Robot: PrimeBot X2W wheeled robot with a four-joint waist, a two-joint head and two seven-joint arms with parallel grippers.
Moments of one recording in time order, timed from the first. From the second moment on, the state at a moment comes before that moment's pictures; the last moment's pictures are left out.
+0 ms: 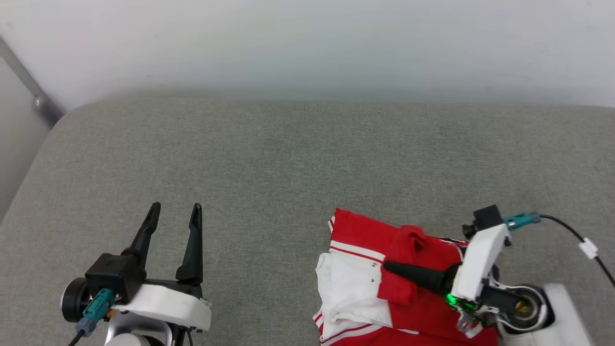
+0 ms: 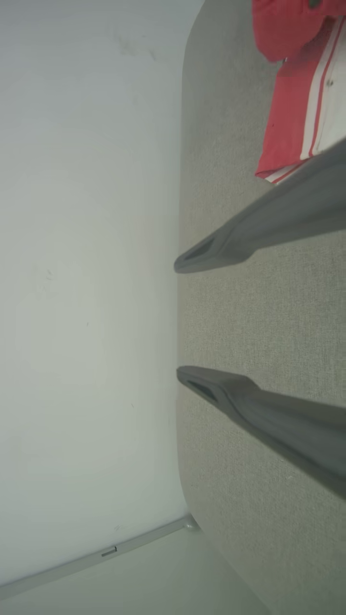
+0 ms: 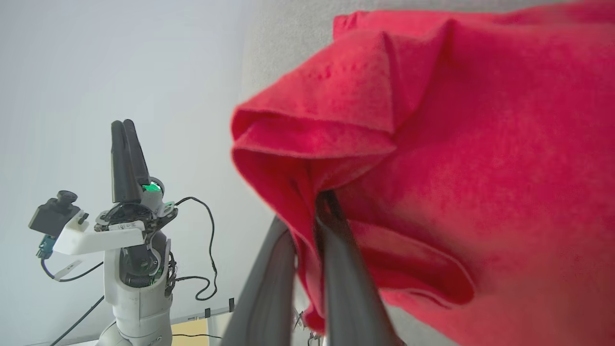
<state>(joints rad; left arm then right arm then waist) -0.07 0.43 -0.36 -0.08 -0.52 0.25 -0.21 -0.27 -0.05 -0.02 0.33 1.08 0.13 0.99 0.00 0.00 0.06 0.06</state>
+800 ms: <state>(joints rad) -0.11 0.40 -0.37 -0.02 -0.53 0.23 -0.24 -0.44 -0.23 0.44 0.36 0.89 0.13 0.48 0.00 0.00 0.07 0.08</state>
